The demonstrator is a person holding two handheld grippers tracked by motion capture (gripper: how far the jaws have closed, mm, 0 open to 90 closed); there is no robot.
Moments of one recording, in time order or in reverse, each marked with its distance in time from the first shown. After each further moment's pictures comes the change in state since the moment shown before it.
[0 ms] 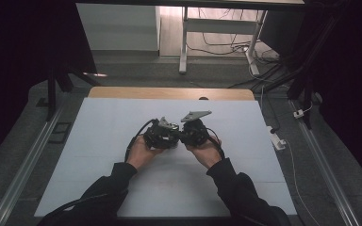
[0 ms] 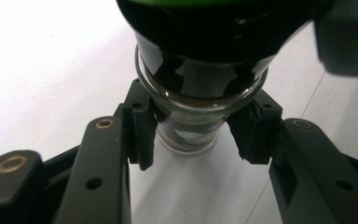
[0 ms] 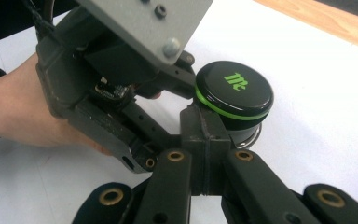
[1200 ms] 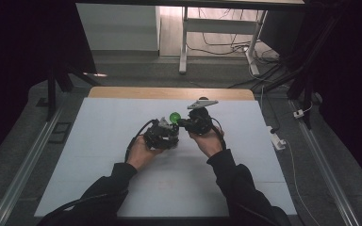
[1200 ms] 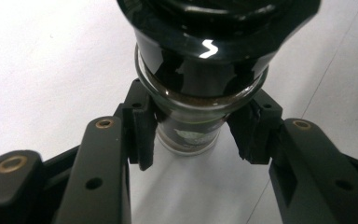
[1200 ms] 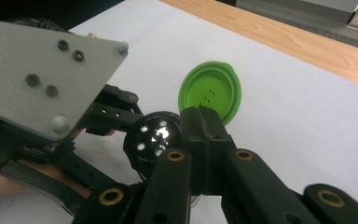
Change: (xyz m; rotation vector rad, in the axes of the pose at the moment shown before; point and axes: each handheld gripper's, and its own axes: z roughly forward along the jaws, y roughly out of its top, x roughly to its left) left arm -0.001 -0.001 0.001 -0.007 0.003 -0.001; right arm -0.033 0.015 0.000 -0.059 -0.053 0.076
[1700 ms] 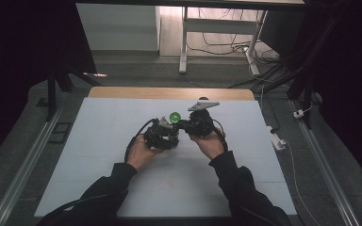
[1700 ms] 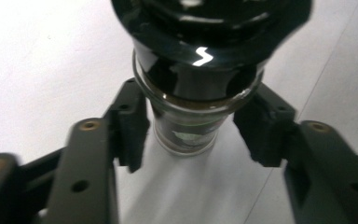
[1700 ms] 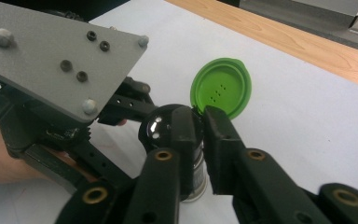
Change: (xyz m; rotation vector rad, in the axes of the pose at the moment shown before) left arm 0.000 0.002 -0.003 0.006 -0.008 0.013; right arm 0.006 -0.002 -0.011 -0.003 0.006 -0.015
